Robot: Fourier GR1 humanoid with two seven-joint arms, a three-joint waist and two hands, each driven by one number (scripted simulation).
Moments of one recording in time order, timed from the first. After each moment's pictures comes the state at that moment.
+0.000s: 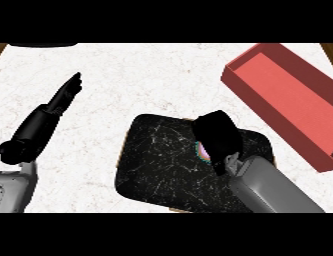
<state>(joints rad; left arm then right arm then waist) -0.22 0.30 -0.03 -1.56 -0.07 -0.18 -0.05 -0.50 -0.26 0.64 -1.43 1.00 0.33 0.46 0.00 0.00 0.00</state>
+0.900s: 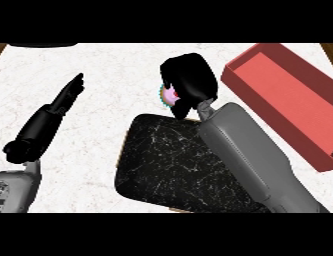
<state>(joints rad) -0.22 0.28 -0.02 -1.54 -0.10 -0.19 -0.07 -0.86 -0.06 0.39 -1.14 1.02 0.07 0.30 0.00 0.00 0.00</state>
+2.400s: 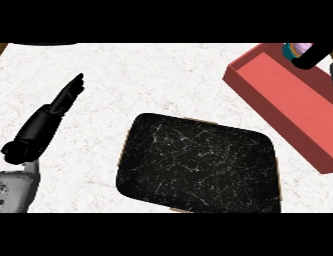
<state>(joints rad) -0.22 0.27 0.00 -1.55 -0.11 -0.22 -0.07 -0.96 -0.48 -0.14 -0.84 0.92 0.20 0.34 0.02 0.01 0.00</state>
